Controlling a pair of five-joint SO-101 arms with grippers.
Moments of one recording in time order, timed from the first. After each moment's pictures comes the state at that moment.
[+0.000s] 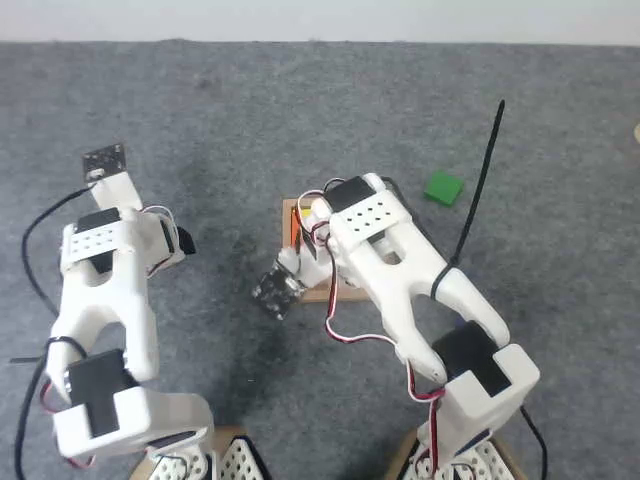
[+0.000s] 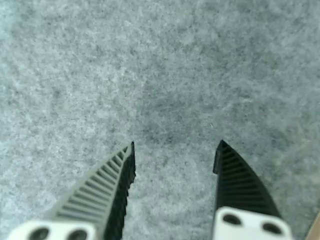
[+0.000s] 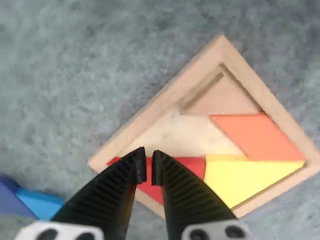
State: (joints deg) left arm -25.7 -2.2 36.6 55.9 7.0; right arm -35.3 9.8 8.3 76.0 109.5
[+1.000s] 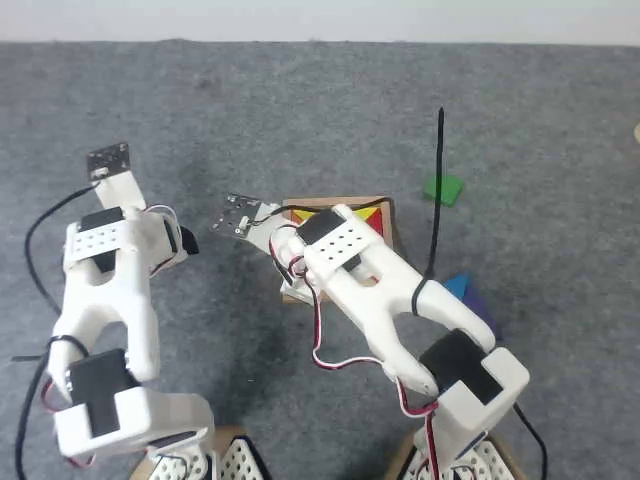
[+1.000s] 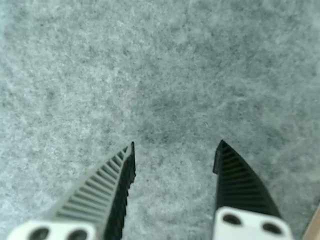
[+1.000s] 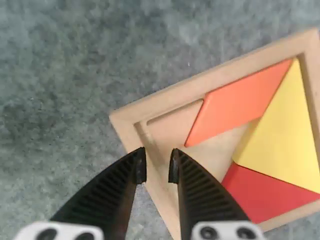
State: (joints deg) left arm -24.9 -2.2 36.6 56.1 7.0; right arm -42.9 9.8 16.8 60.6 29.7
